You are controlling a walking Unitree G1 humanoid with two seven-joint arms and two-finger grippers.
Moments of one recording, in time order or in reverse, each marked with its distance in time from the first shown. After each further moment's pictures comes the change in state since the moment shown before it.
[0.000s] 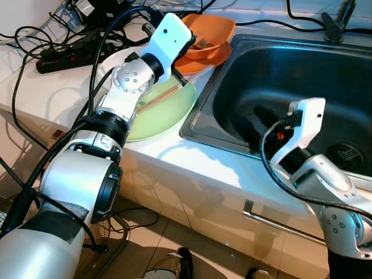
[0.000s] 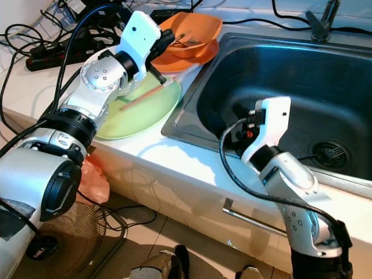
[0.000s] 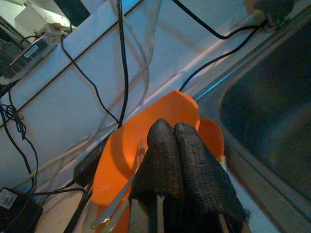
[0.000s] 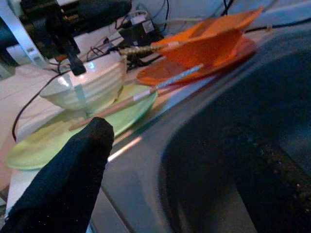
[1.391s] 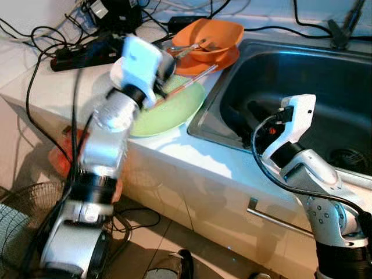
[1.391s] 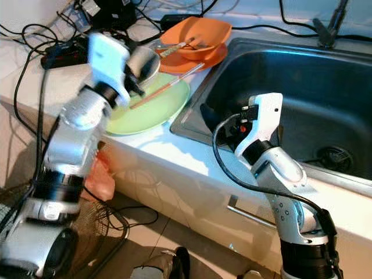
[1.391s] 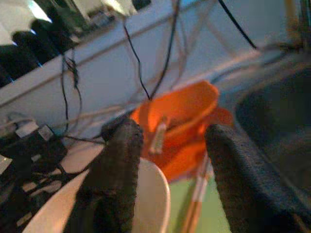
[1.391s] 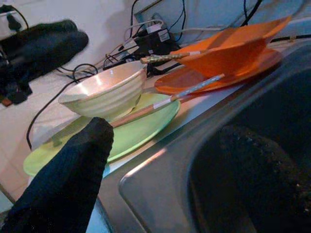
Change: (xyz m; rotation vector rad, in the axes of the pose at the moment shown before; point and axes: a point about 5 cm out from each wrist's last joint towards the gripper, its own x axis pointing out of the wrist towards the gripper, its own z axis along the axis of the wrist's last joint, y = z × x) left arm -0.060 -0.022 -0.007 -0.193 0.038 0.170; right arm 0.014 0.000 -0.008 0.017 -0.021 0.011
